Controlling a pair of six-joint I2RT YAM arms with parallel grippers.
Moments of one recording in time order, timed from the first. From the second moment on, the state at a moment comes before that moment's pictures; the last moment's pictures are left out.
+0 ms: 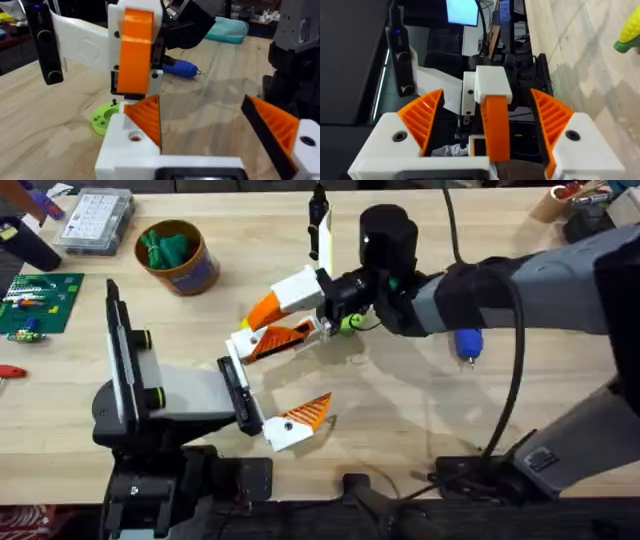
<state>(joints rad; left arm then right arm) 0.03 0.00 0.01 -0.12 1.18 0.07 0.62 1.86 0.89 0.79 -1.38 1.26</state>
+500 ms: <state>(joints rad) 0.03 0.00 0.01 -0.12 1.18 0.07 0.53 1.86 0.89 0.79 -1.38 1.19</state>
